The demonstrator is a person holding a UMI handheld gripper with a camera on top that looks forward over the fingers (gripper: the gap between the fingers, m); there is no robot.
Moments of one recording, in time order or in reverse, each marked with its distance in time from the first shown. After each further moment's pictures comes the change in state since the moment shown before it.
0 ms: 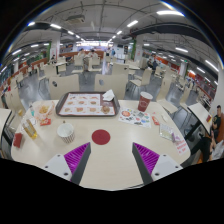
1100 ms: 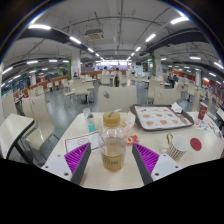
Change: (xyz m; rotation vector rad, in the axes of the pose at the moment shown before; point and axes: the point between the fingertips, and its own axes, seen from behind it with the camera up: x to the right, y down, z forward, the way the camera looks) arm -0.433 -0.027 0.073 0.233 -0.243 0.020
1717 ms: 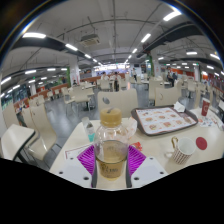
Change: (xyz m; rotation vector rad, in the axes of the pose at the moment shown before) arm 0.000 -0.023 0.024 0.051 -0.028 0.083
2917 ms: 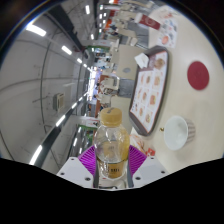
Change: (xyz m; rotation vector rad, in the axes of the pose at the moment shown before) arm 0.141 -0.115 -0.031 -0.007 -0.360 1.238
